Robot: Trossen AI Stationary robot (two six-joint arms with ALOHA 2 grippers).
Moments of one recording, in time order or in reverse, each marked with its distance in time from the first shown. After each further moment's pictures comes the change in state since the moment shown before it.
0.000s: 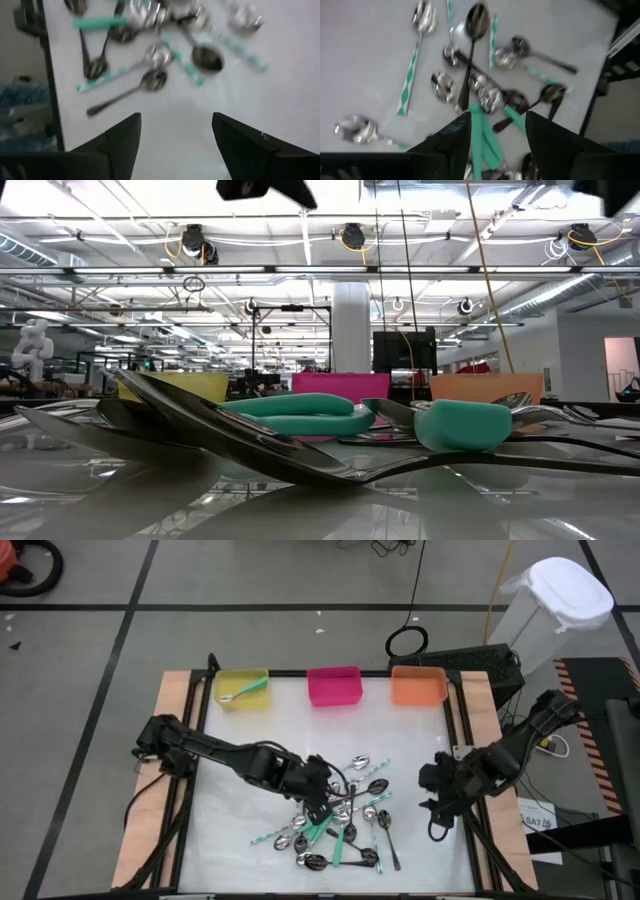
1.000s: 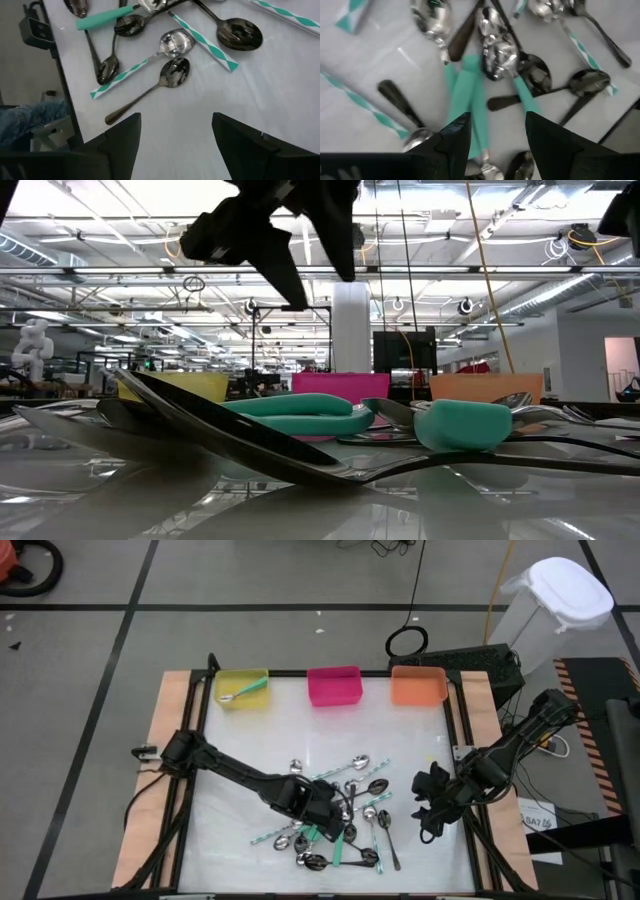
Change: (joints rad) left arm -0.060 0.223 0.001 0.041 0.070 -0.400; right arm 0.025 0.000 -0.172 0.238 -0.046 0.178
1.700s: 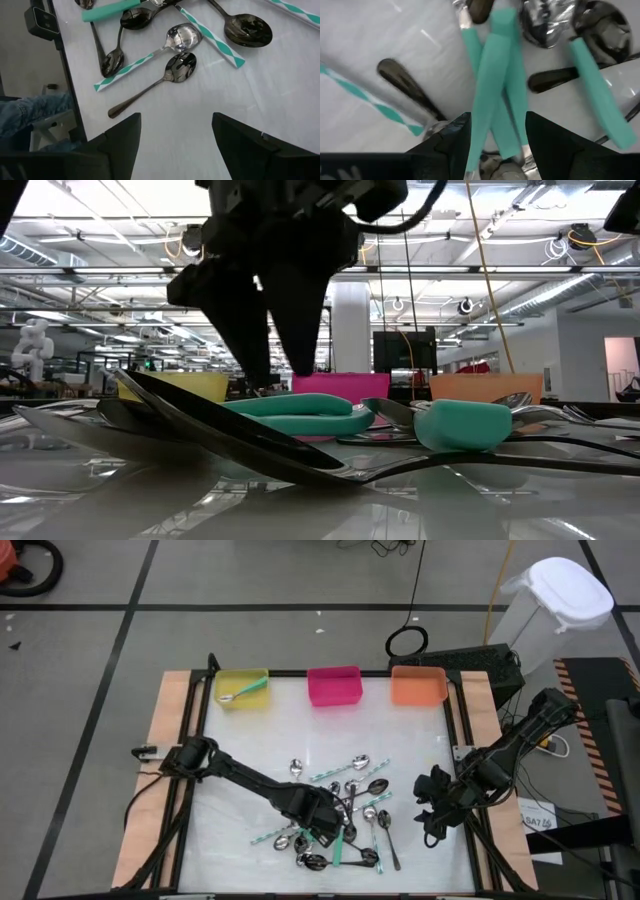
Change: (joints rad) left arm 0.002 0.095 -0.001 -0.084 0.084 0.082; right arm 0.034 0.000 0.000 0.002 -0.003 0.001
